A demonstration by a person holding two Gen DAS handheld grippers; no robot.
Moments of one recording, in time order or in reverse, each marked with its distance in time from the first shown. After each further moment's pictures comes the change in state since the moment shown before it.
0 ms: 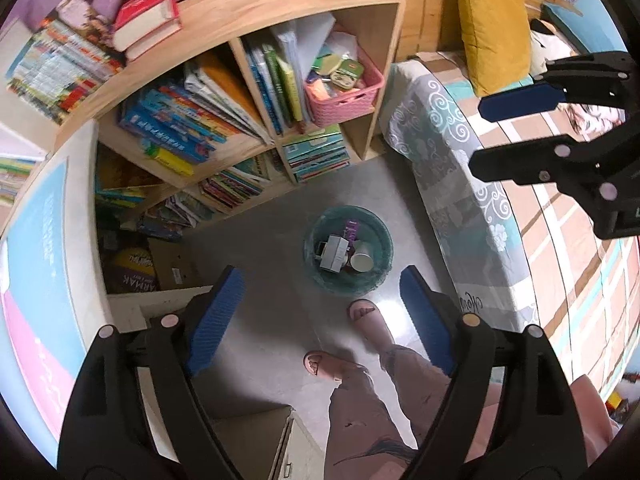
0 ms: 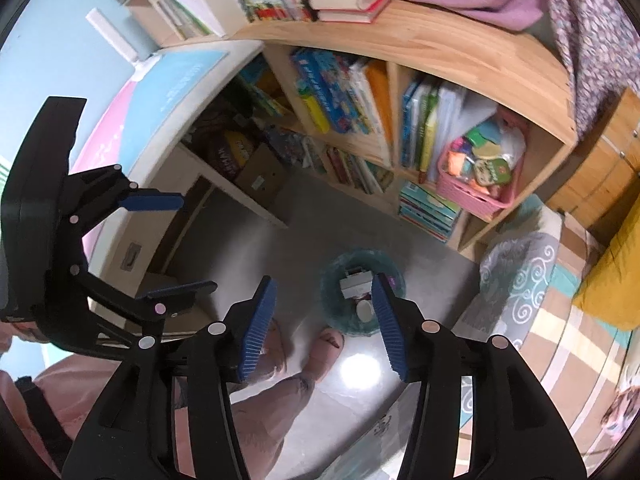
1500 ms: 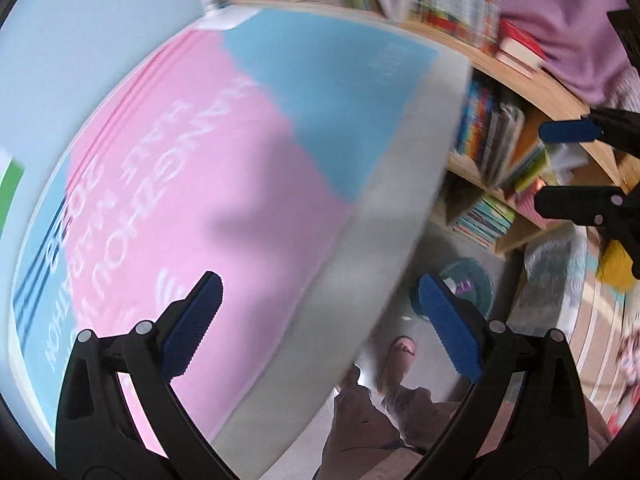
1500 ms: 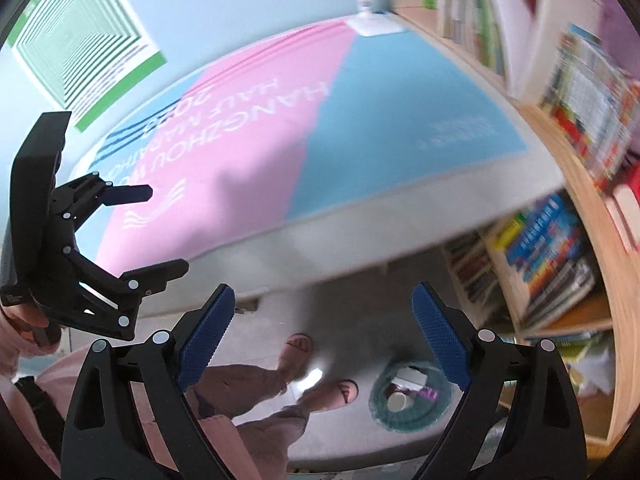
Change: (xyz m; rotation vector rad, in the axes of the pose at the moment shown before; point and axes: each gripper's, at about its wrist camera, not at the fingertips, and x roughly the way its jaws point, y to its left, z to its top) left arm -0.089 0.202 -0.261 -0.881 -0.110 0.291; right arm 0.081 0.314 0.107 -0.677 0.056 0.224
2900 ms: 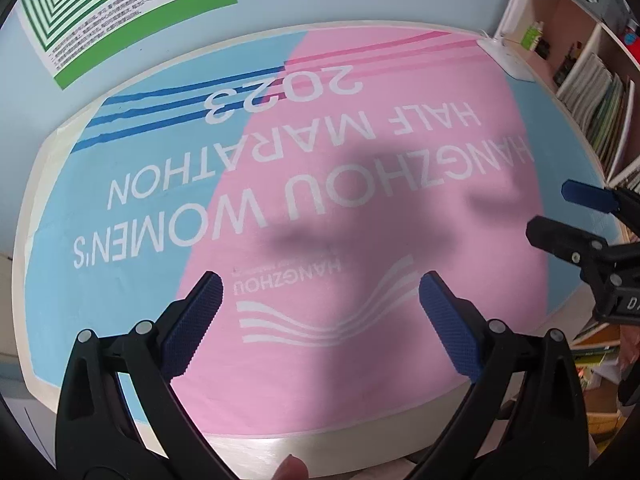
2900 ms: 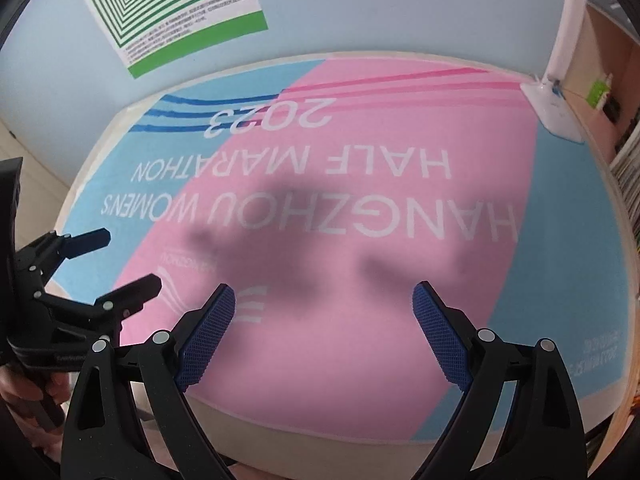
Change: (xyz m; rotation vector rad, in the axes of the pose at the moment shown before) left arm -0.015 0.190 -0.053 -0.724 -0.004 0.274; right arm 0.124 0.156 0.161 -0.339 0.045 0.139
